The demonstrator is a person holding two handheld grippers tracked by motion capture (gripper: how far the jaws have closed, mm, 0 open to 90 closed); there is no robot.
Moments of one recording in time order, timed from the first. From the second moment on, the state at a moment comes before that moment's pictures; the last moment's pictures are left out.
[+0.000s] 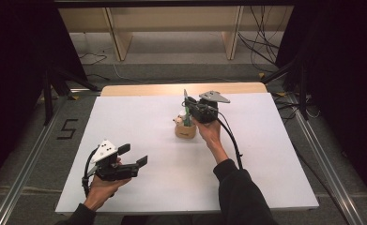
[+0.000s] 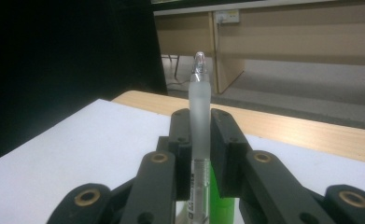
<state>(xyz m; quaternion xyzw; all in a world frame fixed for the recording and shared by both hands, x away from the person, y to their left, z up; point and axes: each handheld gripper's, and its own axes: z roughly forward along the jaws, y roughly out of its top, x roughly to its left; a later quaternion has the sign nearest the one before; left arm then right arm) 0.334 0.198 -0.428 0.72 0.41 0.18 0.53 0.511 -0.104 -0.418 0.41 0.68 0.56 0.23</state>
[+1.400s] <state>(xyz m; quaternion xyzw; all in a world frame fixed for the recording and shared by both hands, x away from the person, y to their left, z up) 0.334 0.198 -0.428 0.72 0.41 0.18 0.53 0.499 -0.114 -0.426 0.39 0.72 0.52 0.24</state>
